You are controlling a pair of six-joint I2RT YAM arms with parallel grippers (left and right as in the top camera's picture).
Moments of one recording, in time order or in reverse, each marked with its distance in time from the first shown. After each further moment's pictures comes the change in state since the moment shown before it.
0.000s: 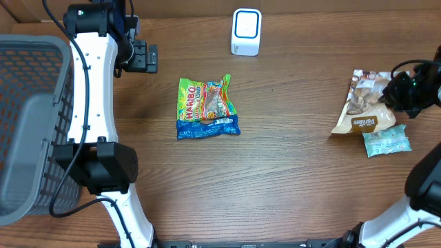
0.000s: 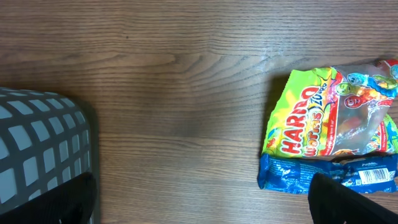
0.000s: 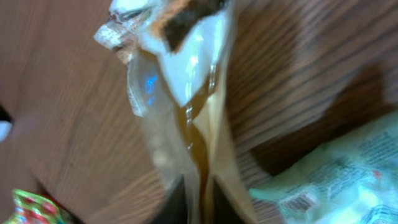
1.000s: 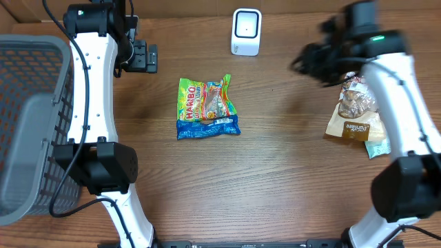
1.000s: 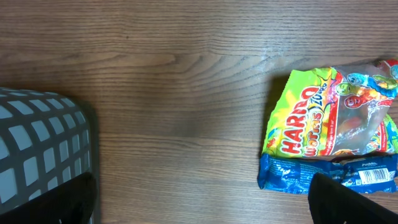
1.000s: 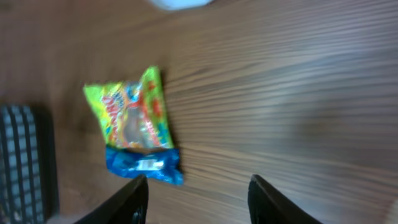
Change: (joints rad) left arm 0.000 0.000 0.000 0.000 0.000 0.000; right arm 0.574 -0.083 0.181 0.016 -0.079 -0.042
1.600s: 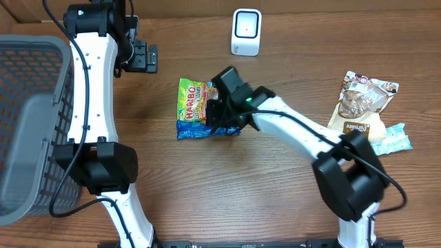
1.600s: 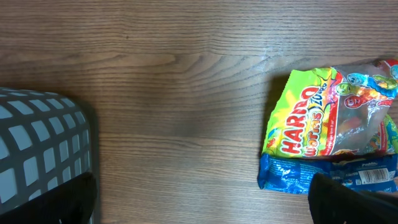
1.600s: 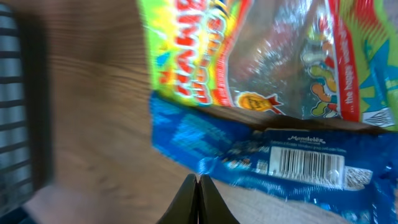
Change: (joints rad) left arm 0.000 0.000 0.000 0.000 0.000 0.000; right arm 0.552 0.163 -0.240 0.486 0.134 0.374
